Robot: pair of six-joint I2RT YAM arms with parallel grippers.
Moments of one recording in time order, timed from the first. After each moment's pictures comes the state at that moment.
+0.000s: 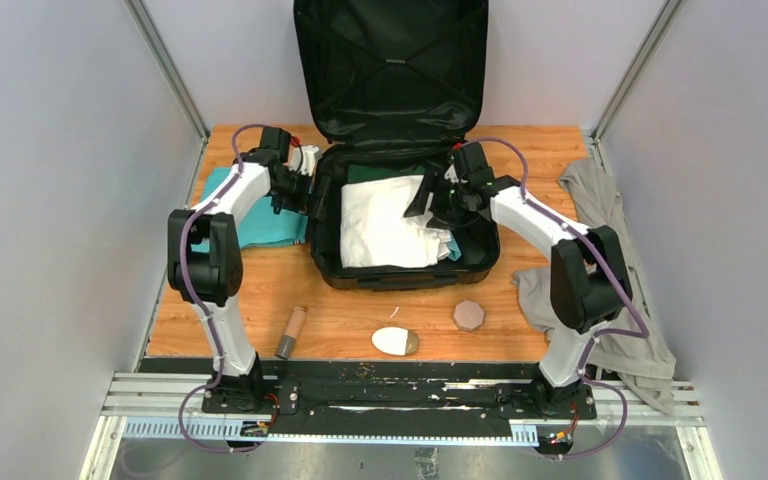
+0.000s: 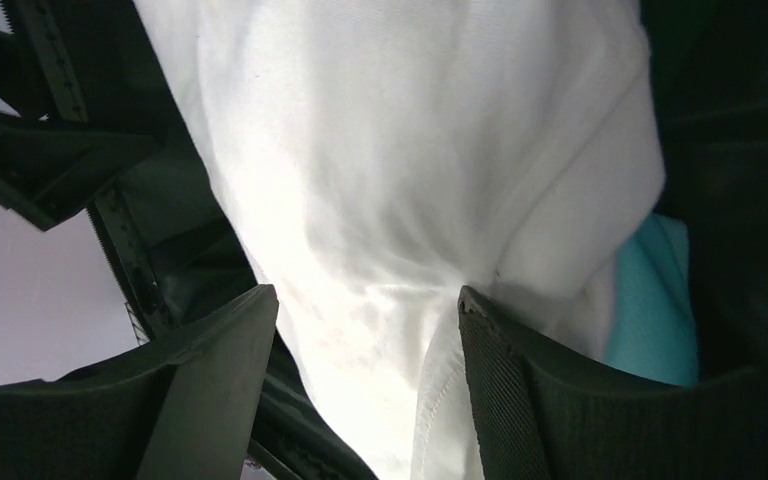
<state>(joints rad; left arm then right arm) -0.10 1.90 1.49 -0.71 0.28 0.19 0.42 1.79 1.33 -0.38 -0.37 0.71</state>
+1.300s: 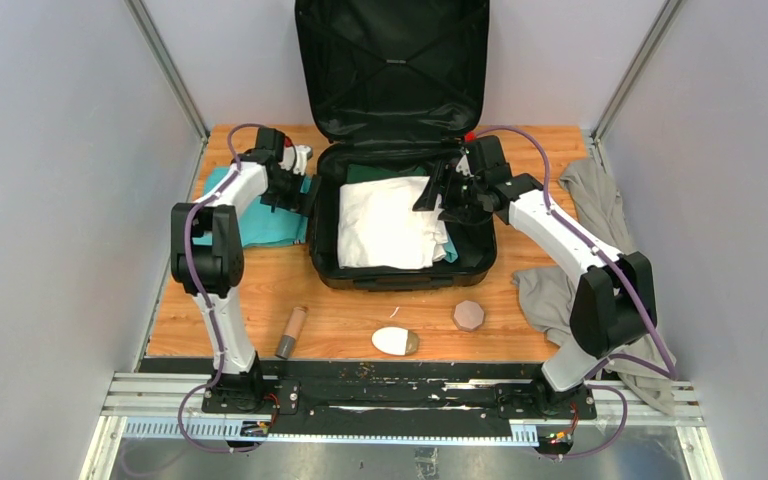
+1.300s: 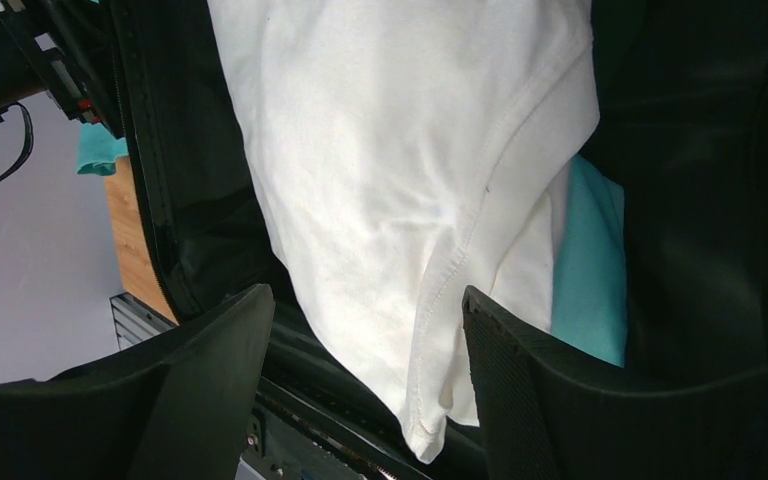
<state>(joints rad) -0.05 1.97 1.51 -0.64 0.20 0.21 0.42 1.60 1.33 -0.48 -0.31 0.64</state>
